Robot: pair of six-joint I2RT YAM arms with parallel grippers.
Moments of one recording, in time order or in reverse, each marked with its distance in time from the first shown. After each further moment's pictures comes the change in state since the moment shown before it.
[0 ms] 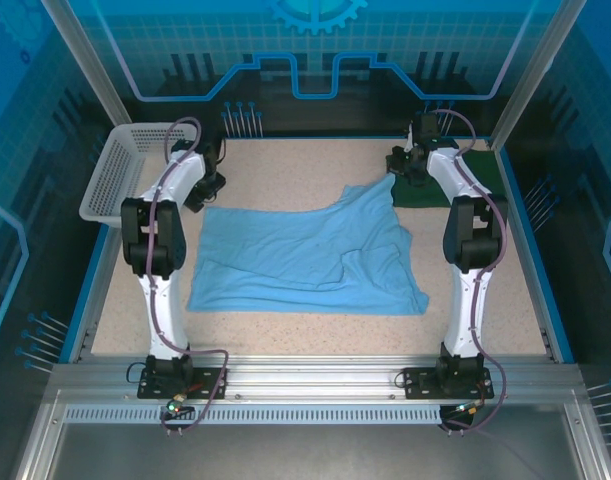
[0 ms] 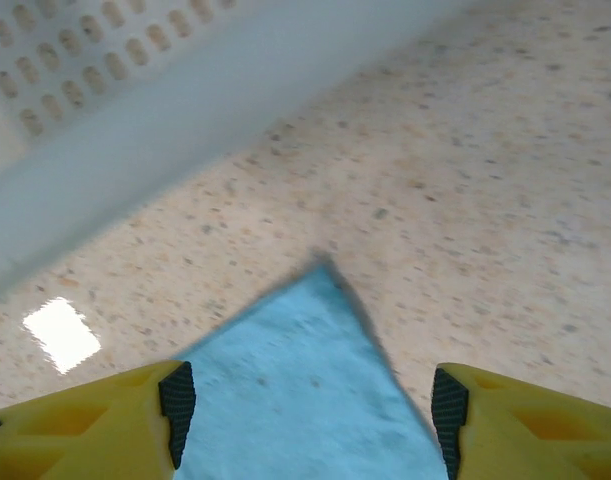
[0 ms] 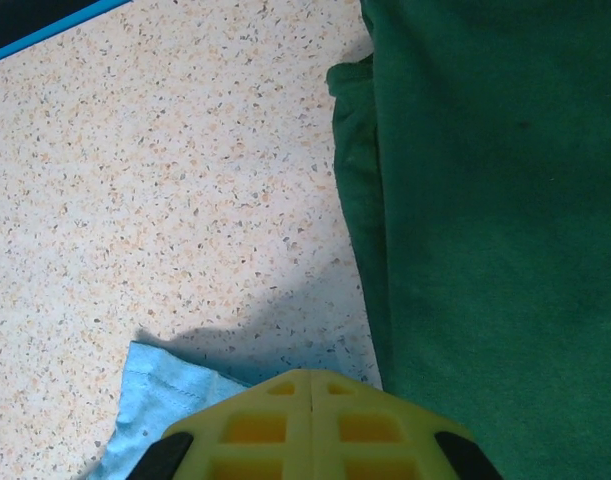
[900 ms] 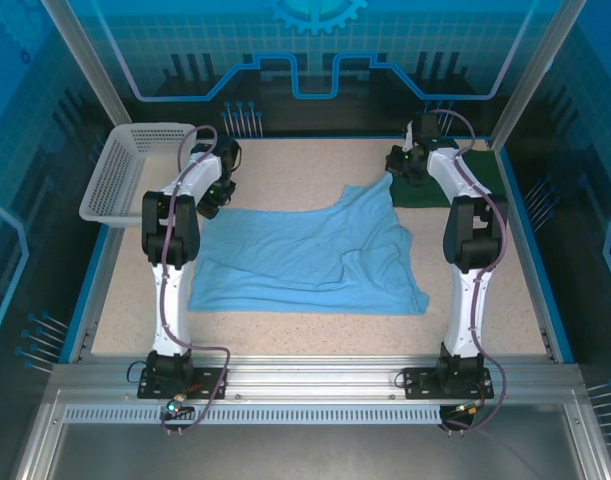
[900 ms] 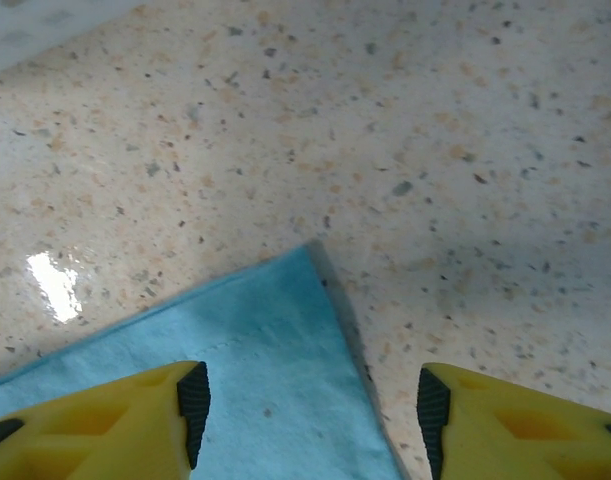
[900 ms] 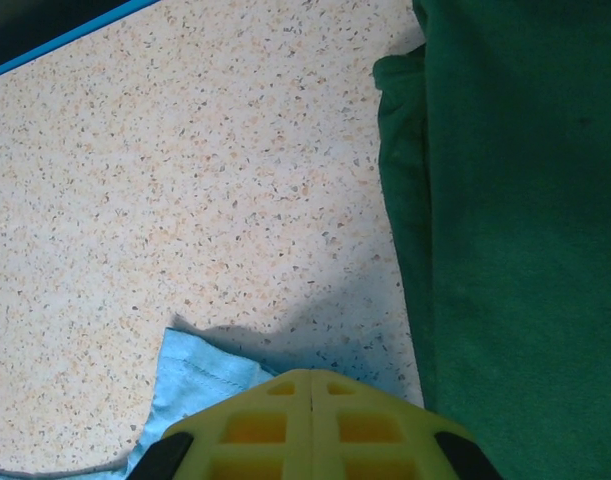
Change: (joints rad) left arm -0.036 0.183 0.115 -0.076 -0.043 -0.228; right arm 0.000 0.000 0.000 0.011 -0.065 0.001
